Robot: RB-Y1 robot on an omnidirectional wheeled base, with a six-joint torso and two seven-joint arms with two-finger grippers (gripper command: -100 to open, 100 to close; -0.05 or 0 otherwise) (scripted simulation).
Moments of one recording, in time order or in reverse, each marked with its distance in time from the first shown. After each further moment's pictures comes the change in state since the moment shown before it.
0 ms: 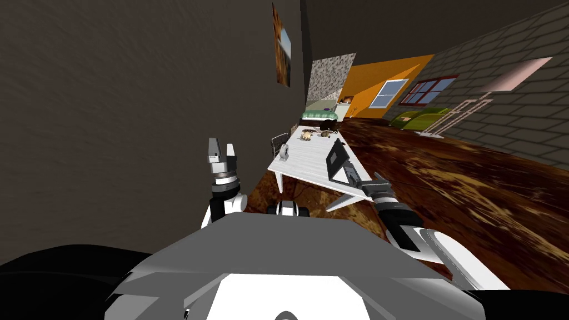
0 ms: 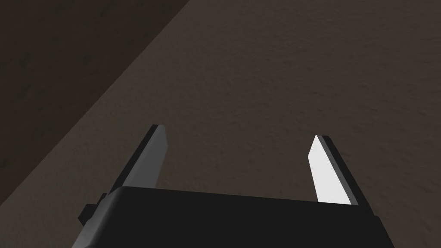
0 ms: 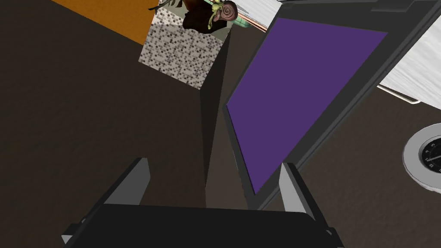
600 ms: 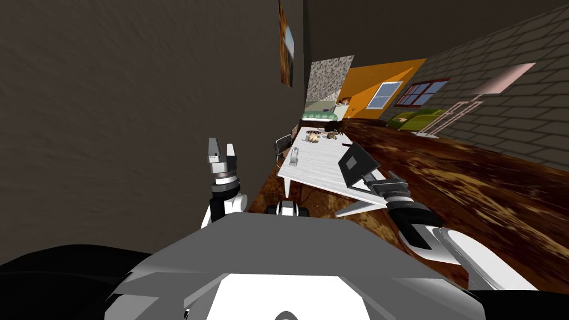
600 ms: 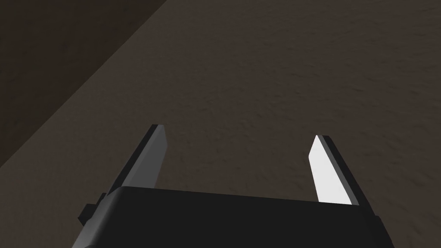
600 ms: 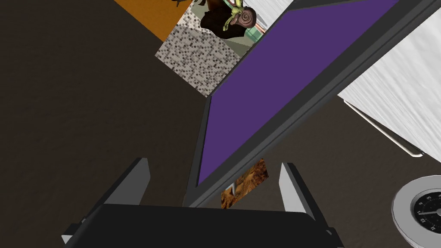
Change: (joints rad) left arm 0.000 0.000 0.000 0.000 0.000 0.000 0.000; right arm -0.011 -0.081 -0.066 0.059 0.031 0.076 0.091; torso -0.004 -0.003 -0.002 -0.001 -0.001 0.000
